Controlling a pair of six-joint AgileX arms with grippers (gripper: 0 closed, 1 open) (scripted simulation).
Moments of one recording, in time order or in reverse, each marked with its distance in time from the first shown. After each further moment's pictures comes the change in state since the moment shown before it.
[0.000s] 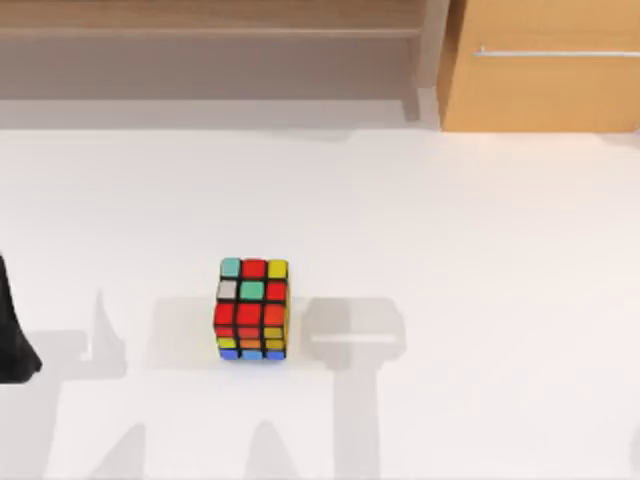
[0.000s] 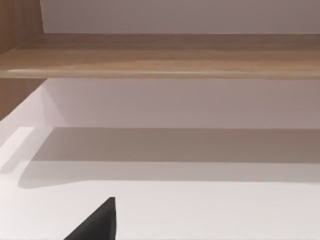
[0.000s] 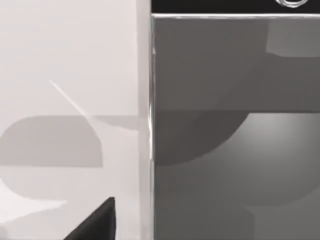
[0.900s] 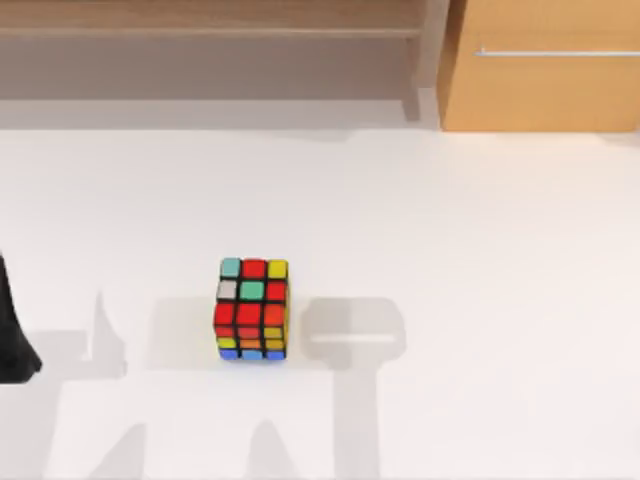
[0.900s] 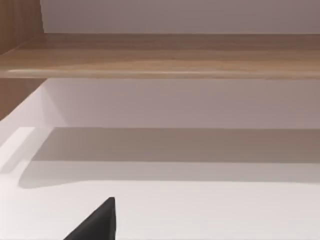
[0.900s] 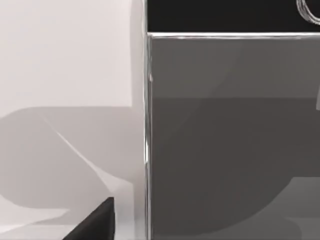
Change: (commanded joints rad) left arm 0.000 0.000 0.000 0.000 0.000 0.000; right arm -0.001 0.070 -0.061 0.131 0.000 0.001
